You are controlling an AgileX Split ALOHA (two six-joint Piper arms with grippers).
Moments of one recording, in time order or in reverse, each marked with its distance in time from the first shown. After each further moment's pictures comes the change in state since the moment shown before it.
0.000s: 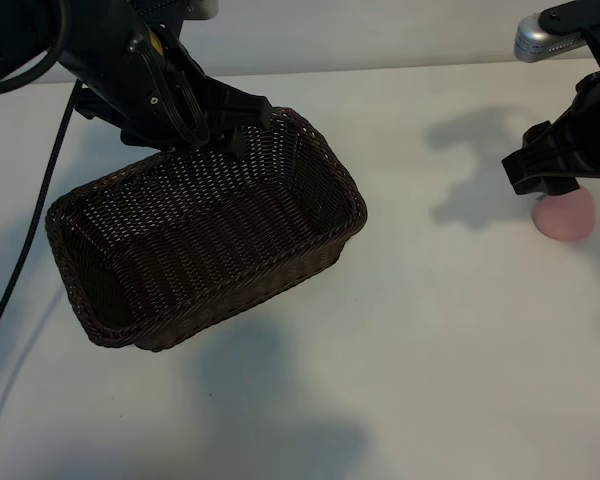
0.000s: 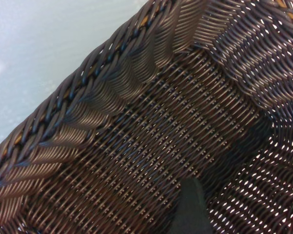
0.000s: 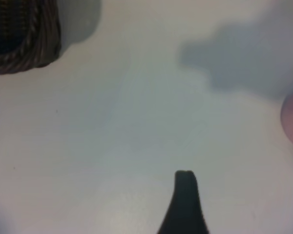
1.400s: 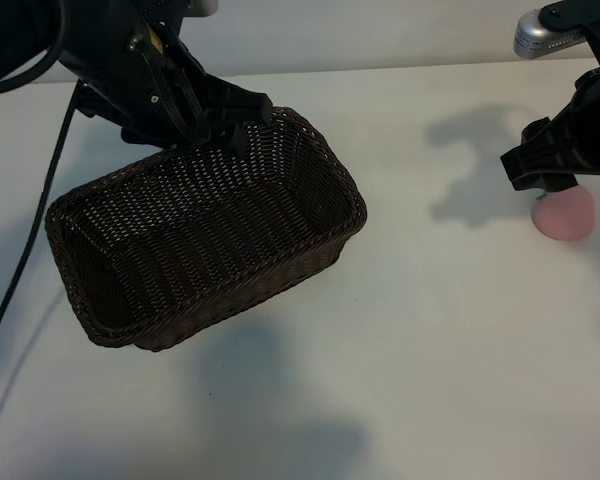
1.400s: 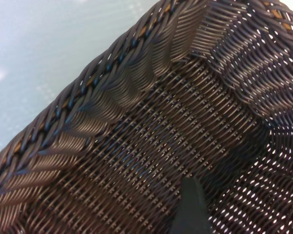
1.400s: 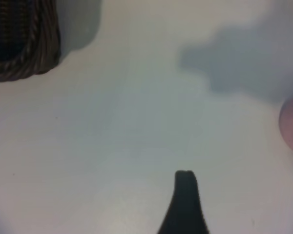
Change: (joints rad) left arm 0.000 0.000 0.000 0.009 0.007 -0.017; right arm 0.000 0.000 0.000 0.001 -0.016 0.001
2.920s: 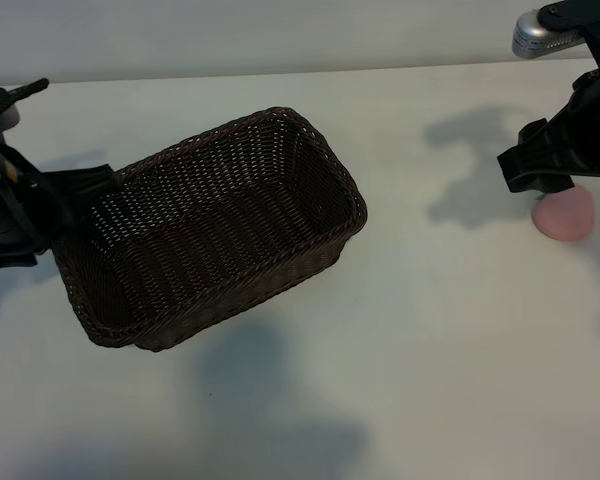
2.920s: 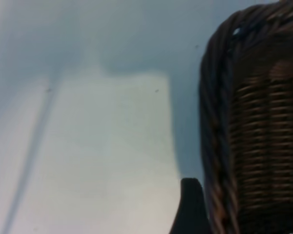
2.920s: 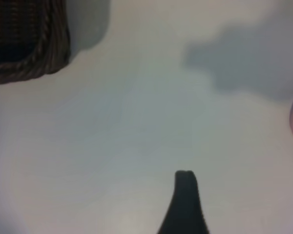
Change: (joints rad) left arm 0.212 -0.270 0.519 0.217 -0.150 -0.541; right arm 0.000 0.000 0.000 0.024 0.009 0.002
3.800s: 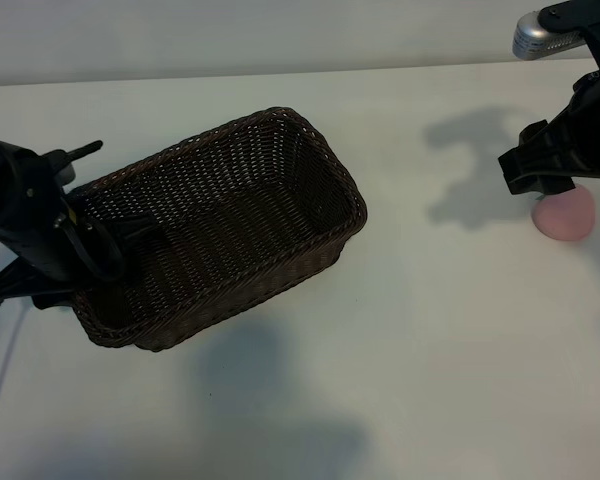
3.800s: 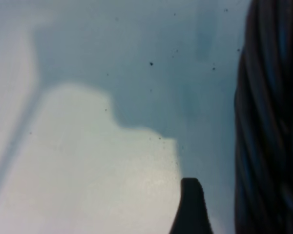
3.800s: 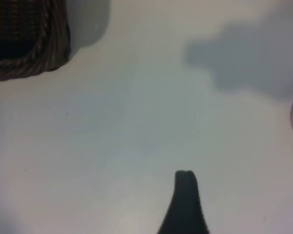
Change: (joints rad) left arm 0.000 0.220 0.084 -0.063 -0.202 0.000; right arm 0.000 0.000 0.000 0.000 0.007 0.000
